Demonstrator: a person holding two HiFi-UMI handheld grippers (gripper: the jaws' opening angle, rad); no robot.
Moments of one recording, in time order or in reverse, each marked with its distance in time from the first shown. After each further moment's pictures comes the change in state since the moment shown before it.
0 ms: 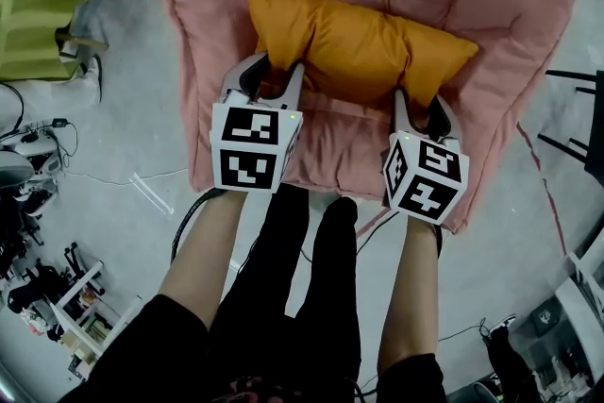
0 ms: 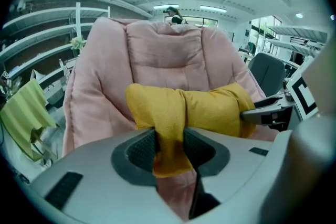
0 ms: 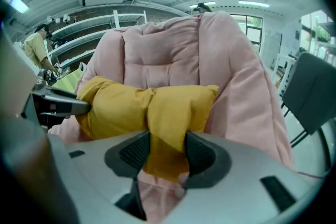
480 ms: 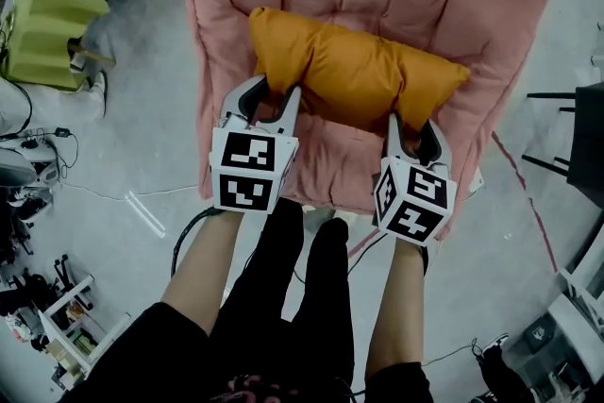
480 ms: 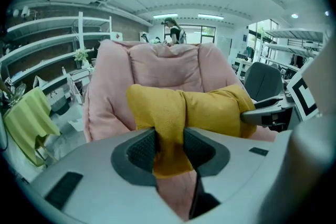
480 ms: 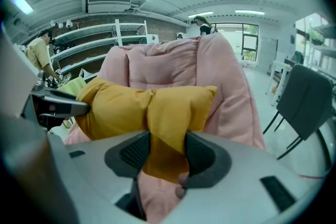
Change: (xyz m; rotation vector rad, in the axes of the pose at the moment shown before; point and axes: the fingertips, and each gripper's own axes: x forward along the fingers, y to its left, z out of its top) left arm -0.060 0.006 0.045 0.010 -0.083 0.010; right arm -0.058 0.014 0.047 0.001 -0.090 -0.021
